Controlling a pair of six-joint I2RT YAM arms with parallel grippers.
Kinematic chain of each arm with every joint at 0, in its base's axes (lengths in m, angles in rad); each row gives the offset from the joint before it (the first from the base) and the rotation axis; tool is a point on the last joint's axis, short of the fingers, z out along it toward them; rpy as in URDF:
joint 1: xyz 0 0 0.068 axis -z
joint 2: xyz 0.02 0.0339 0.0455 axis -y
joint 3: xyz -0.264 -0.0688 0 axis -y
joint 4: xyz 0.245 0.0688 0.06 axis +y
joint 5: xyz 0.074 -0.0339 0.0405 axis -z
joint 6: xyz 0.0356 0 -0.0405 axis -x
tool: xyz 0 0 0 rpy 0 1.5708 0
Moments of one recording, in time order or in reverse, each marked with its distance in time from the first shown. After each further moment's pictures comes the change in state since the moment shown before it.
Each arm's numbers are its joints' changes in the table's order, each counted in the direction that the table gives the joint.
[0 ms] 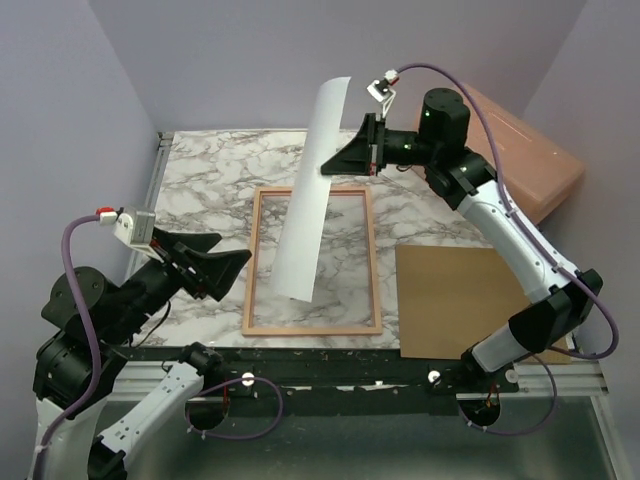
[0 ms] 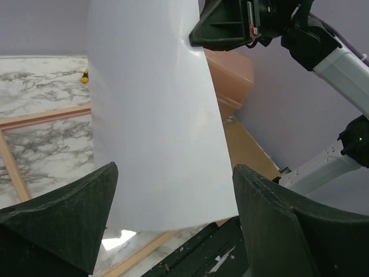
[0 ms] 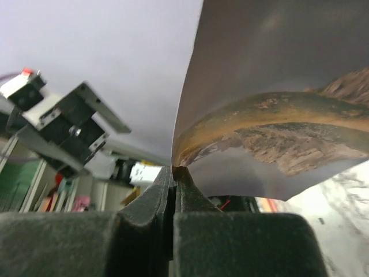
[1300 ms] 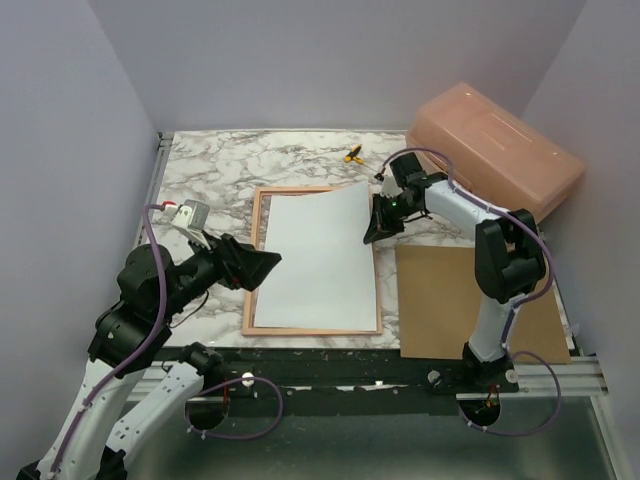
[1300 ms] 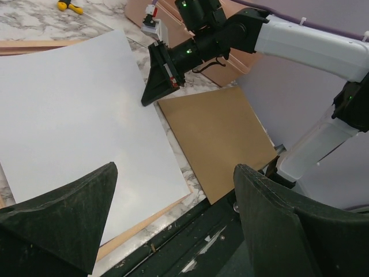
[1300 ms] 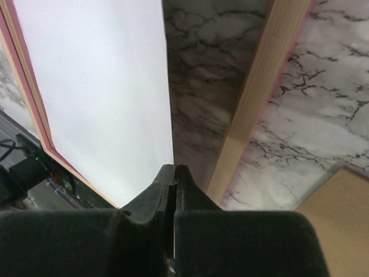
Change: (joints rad) left arm 0.000 -0.004 -0.319 -0.152 0.068 0.126; right arm 0.127 -0.352 -0.308 0.452 0.391 0.492
